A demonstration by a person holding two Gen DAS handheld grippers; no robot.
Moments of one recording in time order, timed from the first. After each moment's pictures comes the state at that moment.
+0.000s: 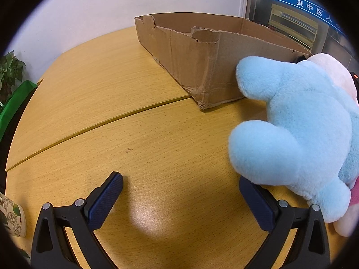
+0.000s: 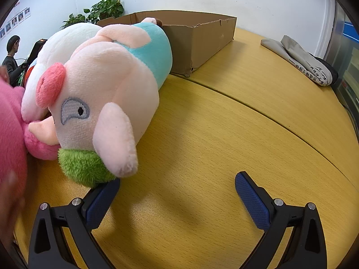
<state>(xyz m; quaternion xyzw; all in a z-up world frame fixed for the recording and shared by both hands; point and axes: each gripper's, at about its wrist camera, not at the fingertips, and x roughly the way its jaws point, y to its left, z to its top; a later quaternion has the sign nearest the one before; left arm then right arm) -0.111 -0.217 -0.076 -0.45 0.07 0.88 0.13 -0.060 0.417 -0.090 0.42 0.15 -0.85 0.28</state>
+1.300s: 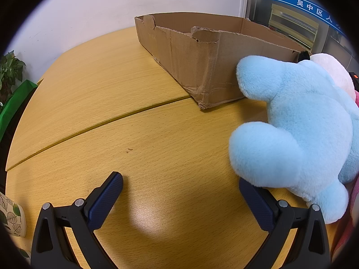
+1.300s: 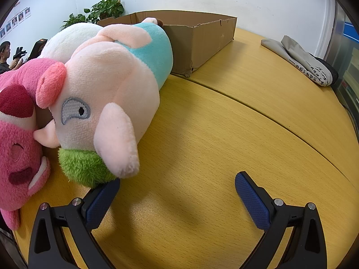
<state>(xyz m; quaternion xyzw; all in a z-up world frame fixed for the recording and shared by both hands) -0.049 -0.275 -0.074 -0.45 0.07 0.88 0.13 -0.058 0.415 -0.089 0.42 0.15 -0.85 0.28</state>
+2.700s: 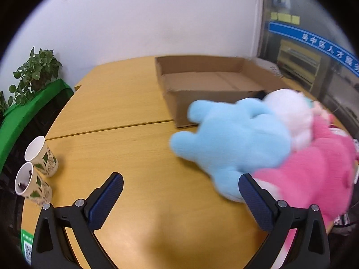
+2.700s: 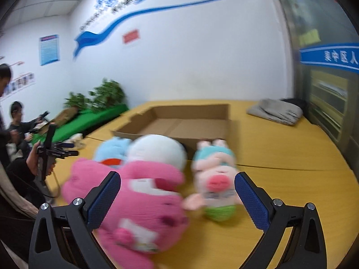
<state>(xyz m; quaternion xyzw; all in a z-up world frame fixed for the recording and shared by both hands) 0.099 -0.212 0.024 -0.36 0.00 0.93 0.07 0.146 0.352 0.074 0.21 -0.01 -0.94 0.26</state>
